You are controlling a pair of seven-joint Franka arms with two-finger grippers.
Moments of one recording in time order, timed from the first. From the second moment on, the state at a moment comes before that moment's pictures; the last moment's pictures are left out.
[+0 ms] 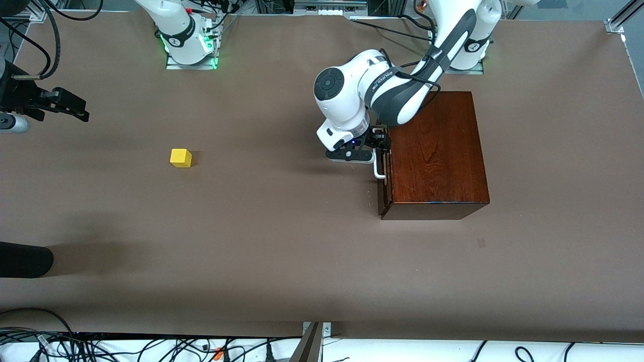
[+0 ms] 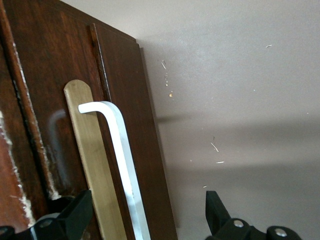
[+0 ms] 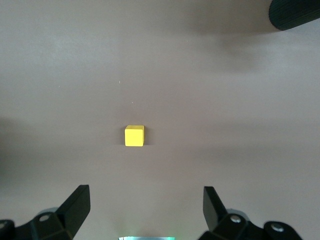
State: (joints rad) left arm -0.48 0.54 -0.34 -1.61 0.39 1.84 -0.80; right arm -0.02 0.00 0.01 -1.61 -0.03 1.54 -0.02
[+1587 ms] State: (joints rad) left arm -0.49 0.59 -0.35 -1.63 0.39 1.96 -0.93; right arm -0.02 0.00 0.00 -1.61 0.00 1.57 -0.02
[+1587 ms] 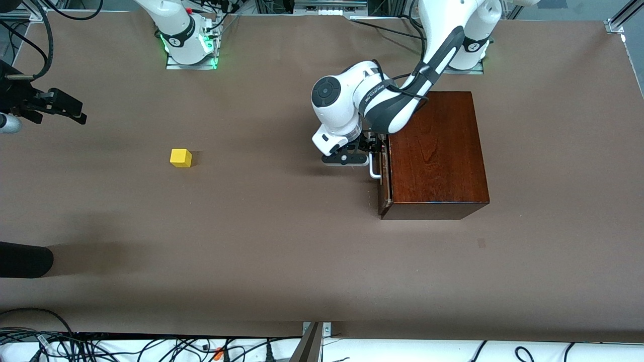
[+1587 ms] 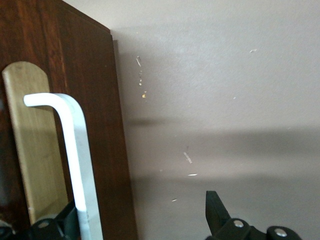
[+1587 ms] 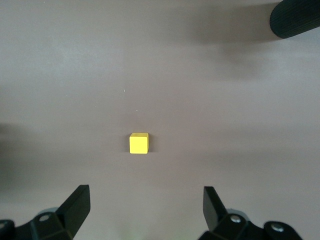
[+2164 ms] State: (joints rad) left arm -0.51 0.60 -0.34 -1.62 0.38 2.00 -0.98; right arm -0.02 -0.01 0.01 -1.63 0.00 1.57 -0.01
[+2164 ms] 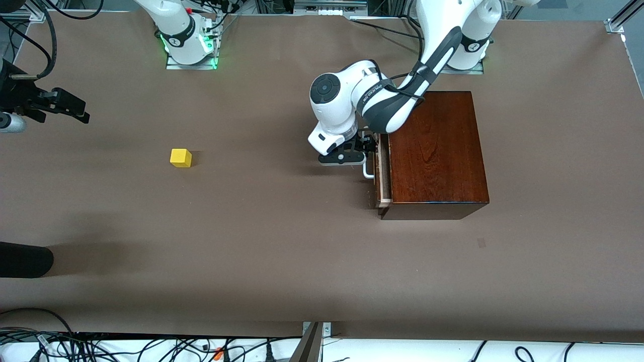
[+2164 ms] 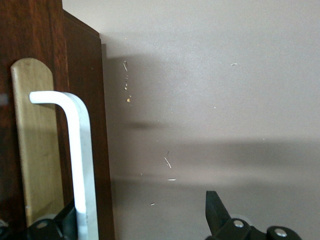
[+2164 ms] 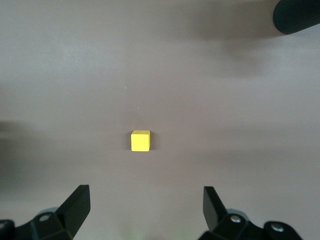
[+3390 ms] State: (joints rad) left arm -0.56 0.65 -0.36 -1.39 0.36 1.81 -1.00; right arm -0.02 -0.01 0.03 -1.63 0.00 1.57 -0.01
